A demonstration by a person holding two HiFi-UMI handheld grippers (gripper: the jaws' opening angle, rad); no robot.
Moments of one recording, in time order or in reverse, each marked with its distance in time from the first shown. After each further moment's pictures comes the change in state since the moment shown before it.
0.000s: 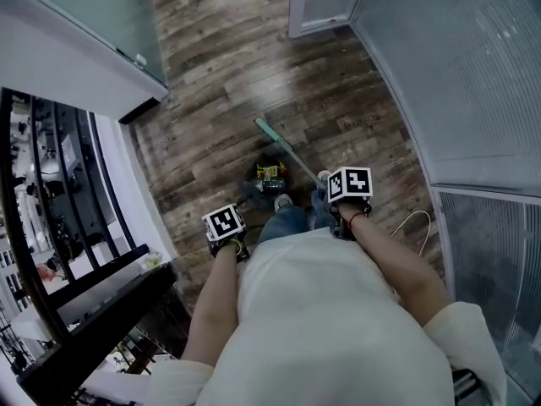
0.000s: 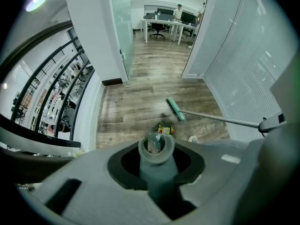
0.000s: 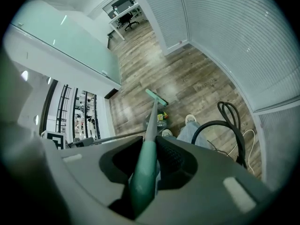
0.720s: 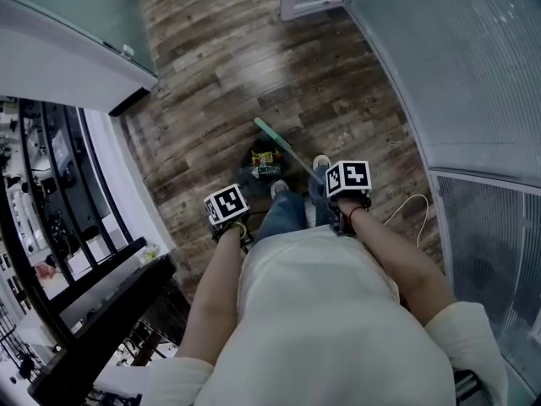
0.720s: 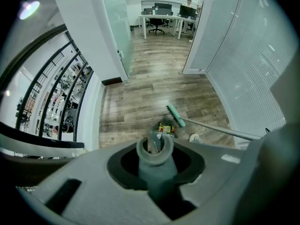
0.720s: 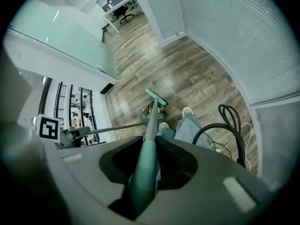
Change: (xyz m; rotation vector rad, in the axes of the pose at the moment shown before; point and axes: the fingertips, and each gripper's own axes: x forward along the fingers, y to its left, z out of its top) left arm 0.011 -0.026 0.019 0.020 0.055 0.019; right arm 0.012 -0.011 -0.018 0.031 0.084 -0.035
